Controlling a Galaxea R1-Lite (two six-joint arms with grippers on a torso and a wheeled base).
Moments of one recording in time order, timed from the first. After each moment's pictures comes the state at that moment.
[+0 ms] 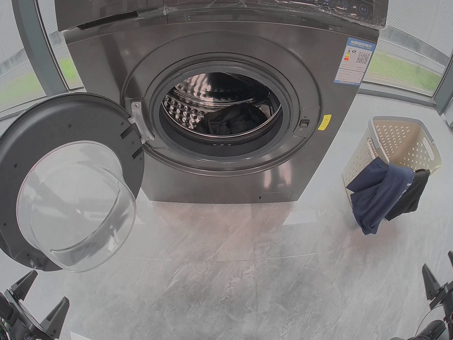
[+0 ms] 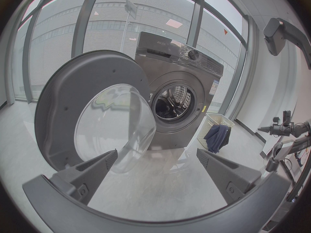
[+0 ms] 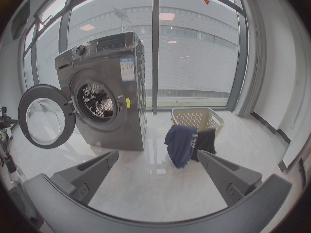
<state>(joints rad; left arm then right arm) -0.36 0.25 -0.02 -0.22 0.08 -0.10 0.13 0.31 -0.02 -0.24 -0.18 0.00</state>
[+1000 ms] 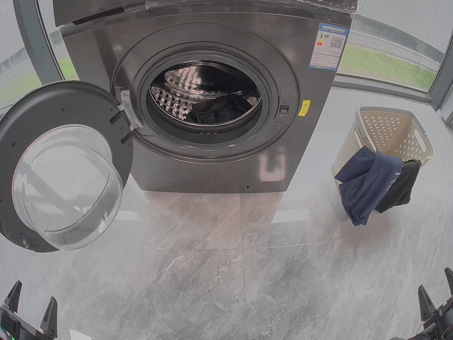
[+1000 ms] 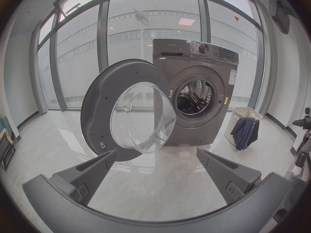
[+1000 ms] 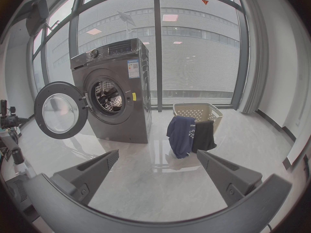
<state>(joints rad) 0.00 0.02 -0.02 -0.01 0.04 -0.02 -0.01 0.01 -0.04 0.04 0.02 0.00</state>
